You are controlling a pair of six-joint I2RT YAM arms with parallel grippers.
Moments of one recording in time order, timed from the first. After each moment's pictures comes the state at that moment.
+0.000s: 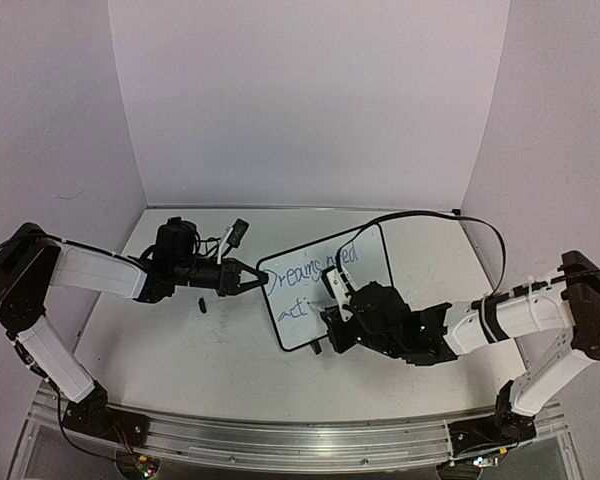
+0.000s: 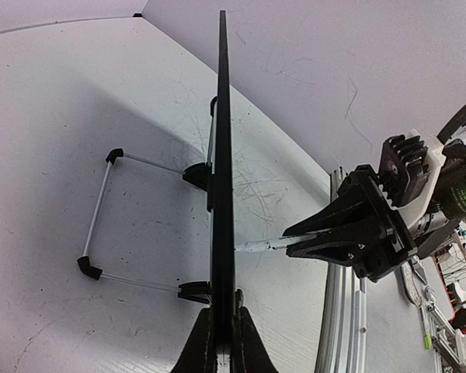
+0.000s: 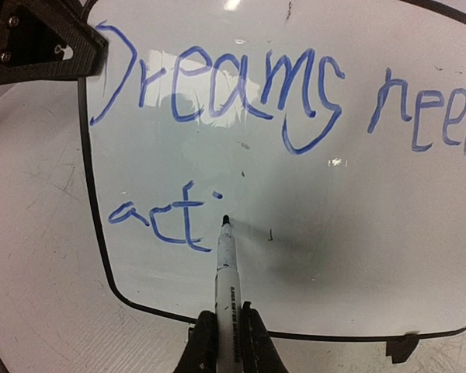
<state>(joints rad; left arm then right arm) -0.59 1.61 0.77 0.47 0.78 -0.33 1.12 1.56 0.75 0.23 0.39 0.27</state>
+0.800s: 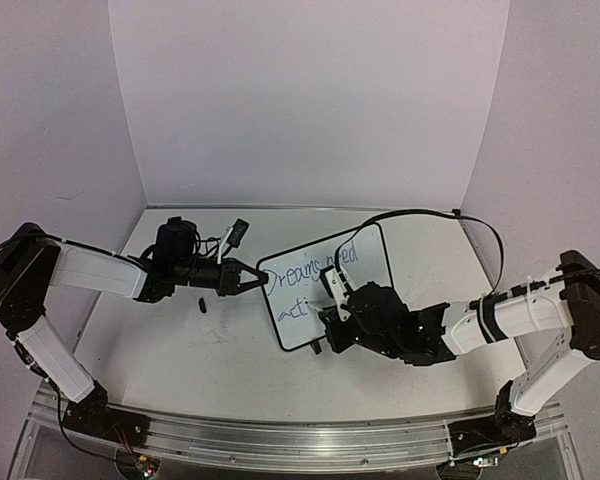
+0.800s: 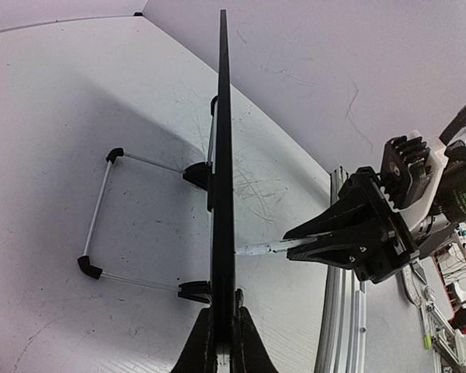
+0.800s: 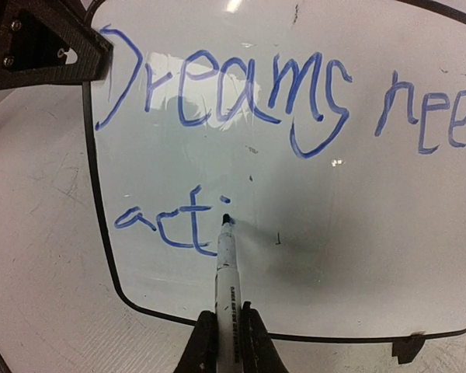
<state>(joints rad) -0.59 1.61 0.77 0.46 0.78 -0.33 1.12 1.57 0.76 0.23 0.40 0.29</state>
